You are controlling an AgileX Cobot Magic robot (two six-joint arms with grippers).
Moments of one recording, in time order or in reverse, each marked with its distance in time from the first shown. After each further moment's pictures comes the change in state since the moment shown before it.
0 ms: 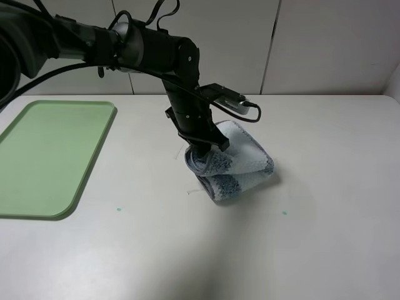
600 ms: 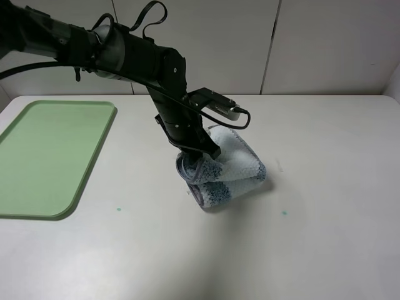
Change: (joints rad) left arm 0.000 -0.089 0.187 0.005 -0.175 -0.028; right arm 0.000 0.000 0.000 0.006 0.000 0.000
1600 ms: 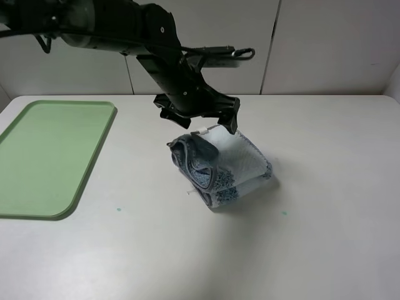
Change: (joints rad) left arm 0.000 -0.150 0.003 -0.101 -0.049 -0.325; right arm 0.000 0.000 0.000 0.001 0.000 0.000
